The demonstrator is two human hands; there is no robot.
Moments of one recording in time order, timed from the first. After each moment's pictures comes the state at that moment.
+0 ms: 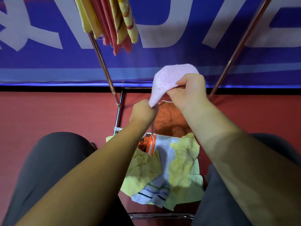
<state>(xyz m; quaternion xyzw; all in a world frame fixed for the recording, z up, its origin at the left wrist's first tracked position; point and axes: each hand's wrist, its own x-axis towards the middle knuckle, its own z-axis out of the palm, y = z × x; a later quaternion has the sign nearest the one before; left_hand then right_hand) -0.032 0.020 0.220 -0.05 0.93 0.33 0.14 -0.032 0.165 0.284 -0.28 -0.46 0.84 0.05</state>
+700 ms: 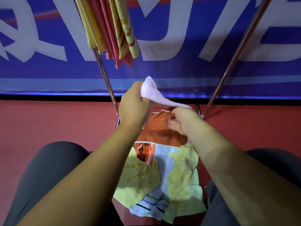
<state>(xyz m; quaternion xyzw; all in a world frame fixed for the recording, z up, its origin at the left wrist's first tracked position) -0.018 0.009 0.292 -0.01 0.88 0.46 -0.13 -0.022 0.167 0.252 -0.38 -0.57 0.71 -0.17</state>
